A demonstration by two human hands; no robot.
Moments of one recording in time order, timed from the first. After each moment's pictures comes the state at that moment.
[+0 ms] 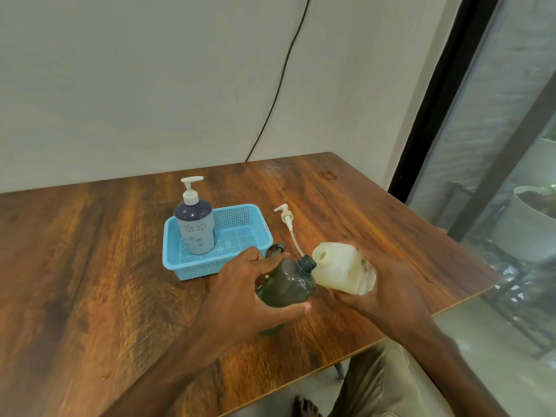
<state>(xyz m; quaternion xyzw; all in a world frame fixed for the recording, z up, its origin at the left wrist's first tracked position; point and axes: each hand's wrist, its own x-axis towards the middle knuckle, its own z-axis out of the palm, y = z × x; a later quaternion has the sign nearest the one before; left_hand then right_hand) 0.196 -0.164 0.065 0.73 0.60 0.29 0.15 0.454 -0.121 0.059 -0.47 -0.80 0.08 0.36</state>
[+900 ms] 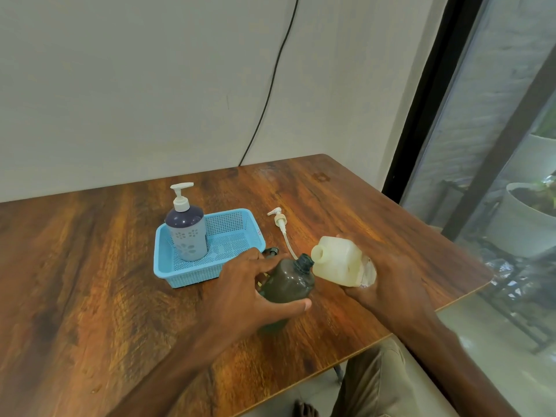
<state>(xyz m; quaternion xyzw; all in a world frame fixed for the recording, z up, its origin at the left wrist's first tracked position) 0.208 -0.148 0.064 0.72 0.60 0.30 0.19 0.464 -0.115 0.071 -0.50 -0.79 0.03 0.34</state>
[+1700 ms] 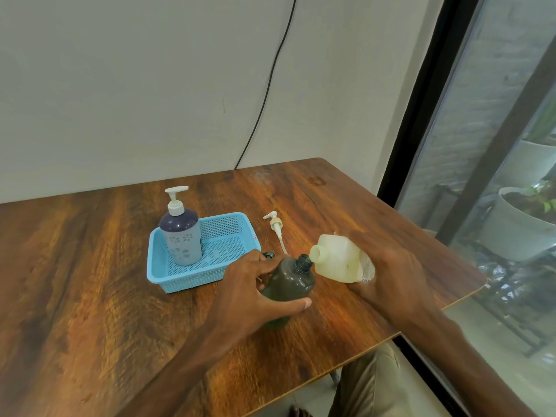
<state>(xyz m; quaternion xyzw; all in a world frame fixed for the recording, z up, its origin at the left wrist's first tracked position) 0.216 -0.131 0.049 0.71 0.57 0.36 0.21 0.467 -0.105 0.086 -0.50 -0.81 -0.03 0.31</state>
